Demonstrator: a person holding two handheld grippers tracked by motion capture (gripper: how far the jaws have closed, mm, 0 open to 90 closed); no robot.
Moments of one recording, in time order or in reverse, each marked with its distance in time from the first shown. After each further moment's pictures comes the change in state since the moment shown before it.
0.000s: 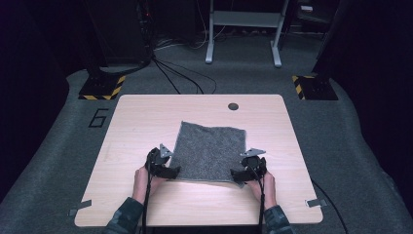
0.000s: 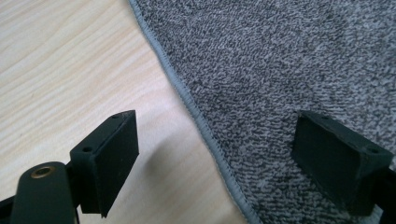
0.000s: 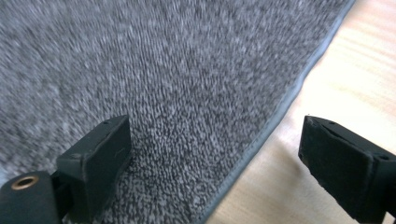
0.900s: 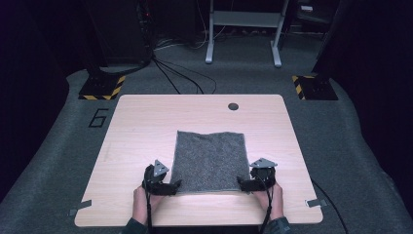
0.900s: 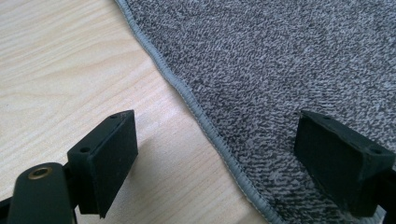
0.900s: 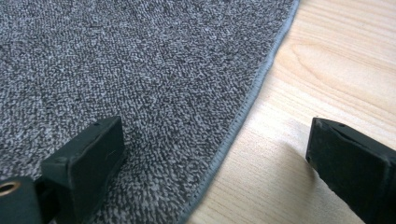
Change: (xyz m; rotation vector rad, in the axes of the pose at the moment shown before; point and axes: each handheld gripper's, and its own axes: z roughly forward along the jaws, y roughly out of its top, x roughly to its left) left arm -0.031 -0.039 -0.022 -0.100 -0.045 -0.082; right arm -0.005 -0.038 -0.019 -0.082 -0.013 0.028
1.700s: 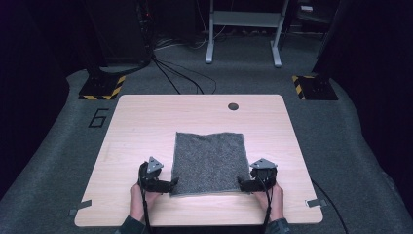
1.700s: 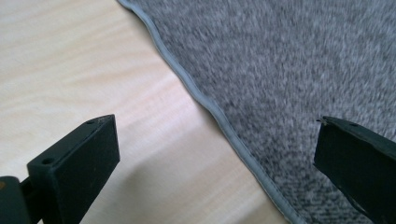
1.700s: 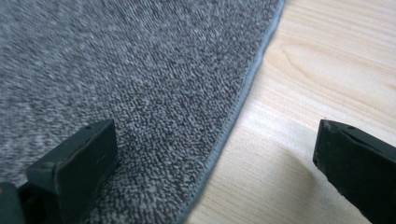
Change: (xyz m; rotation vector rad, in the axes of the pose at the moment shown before) left arm 0.020 0.008 -0.010 -0.048 -0.021 -0.054; right arm 0.000 0.000 -0.002 -0.006 -0.027 0.014
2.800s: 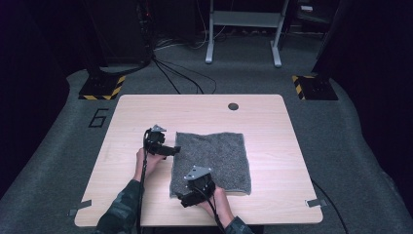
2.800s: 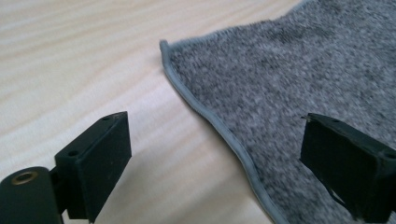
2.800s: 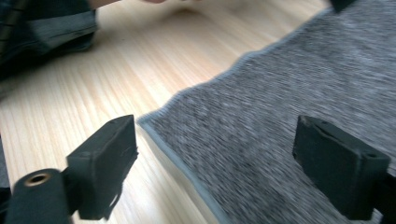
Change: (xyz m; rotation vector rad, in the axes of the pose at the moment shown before) left arm 0.074 0.075 0.075 0.067 -0.086 -0.066; right arm 0.181 0.060 0.024 -0.028 0.395 -0.267
